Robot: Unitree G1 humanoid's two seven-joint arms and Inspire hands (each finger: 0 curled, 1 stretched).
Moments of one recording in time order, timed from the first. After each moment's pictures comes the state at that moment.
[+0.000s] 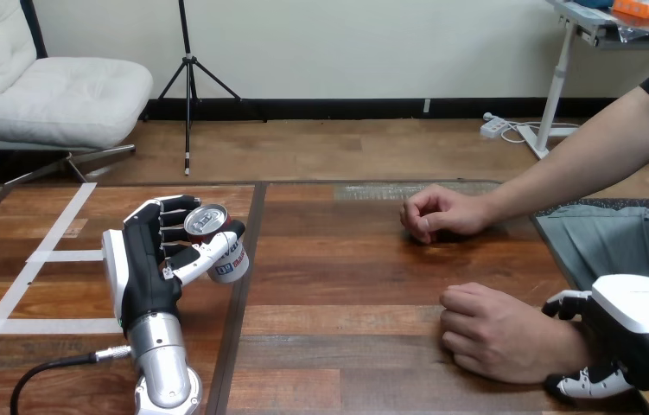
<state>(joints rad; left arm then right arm) -0.48 0.10 0.05 1.15 0.17 -0.63 0.51 0.07 -0.77 0.07 0.14 -0.71 -0.09 0.20</state>
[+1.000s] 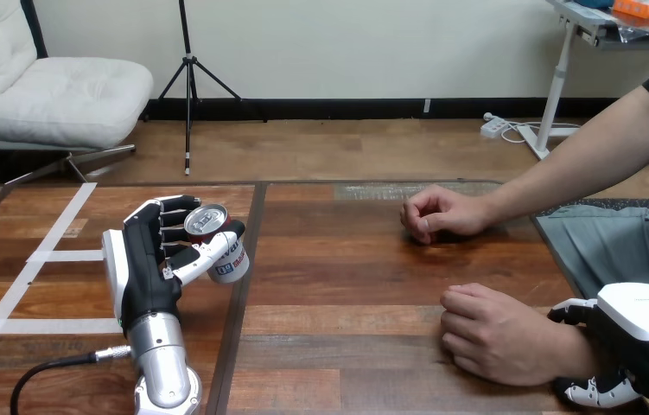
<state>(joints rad) -0.48 0.10 0.05 1.15 0.17 -0.63 0.51 0.10 -0.79 0.07 0.11 -0.71 -0.08 0.22</state>
